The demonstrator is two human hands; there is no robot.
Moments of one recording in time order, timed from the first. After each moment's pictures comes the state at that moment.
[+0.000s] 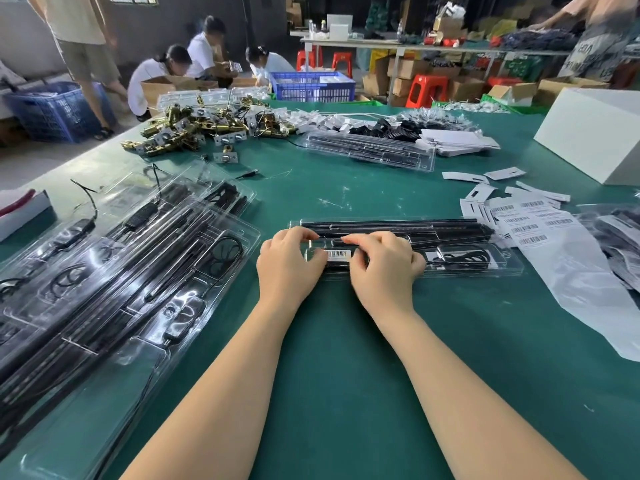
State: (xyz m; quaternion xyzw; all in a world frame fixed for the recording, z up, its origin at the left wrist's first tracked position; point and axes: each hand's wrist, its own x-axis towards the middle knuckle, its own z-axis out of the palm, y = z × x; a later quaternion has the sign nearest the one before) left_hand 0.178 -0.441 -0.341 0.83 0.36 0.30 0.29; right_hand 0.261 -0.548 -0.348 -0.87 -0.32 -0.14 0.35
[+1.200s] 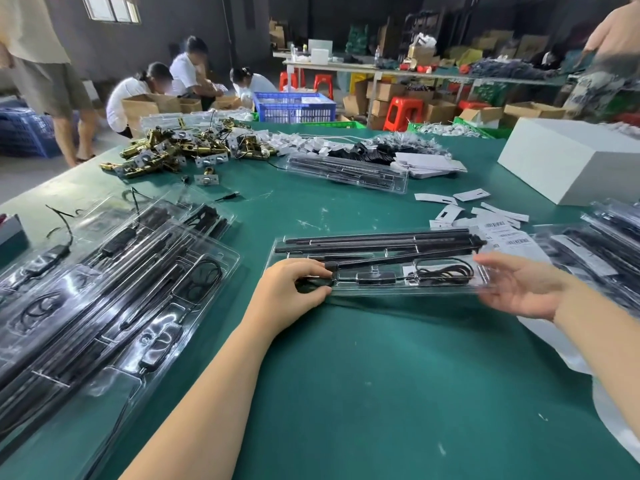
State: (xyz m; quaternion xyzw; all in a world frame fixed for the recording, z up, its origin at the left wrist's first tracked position) left_hand 0.181 -0.441 -0.347 0.87 0.14 0.31 0.35; right_hand 0.400 -0.714 -0.270 -0.65 0.00 0.39 0.65
